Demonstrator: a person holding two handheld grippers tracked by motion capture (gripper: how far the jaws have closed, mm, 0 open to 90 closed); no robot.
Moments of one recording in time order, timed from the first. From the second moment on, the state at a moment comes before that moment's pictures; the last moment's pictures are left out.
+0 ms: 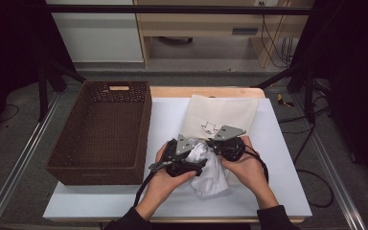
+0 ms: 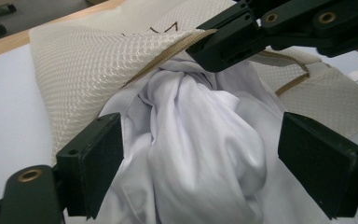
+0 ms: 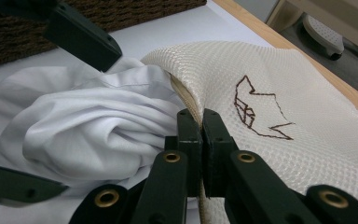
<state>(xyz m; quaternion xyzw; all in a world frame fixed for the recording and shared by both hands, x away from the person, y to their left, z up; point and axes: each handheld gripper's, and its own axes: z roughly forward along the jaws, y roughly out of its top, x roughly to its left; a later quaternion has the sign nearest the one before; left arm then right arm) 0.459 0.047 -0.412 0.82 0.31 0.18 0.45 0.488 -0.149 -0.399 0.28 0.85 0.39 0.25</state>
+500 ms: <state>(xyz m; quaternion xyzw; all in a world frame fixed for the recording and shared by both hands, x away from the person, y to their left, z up) 0.427 0.075 -0.392 0.82 0.29 0.18 0.45 0.485 -0.150 -0.398 0.27 0.85 0.38 0.25</state>
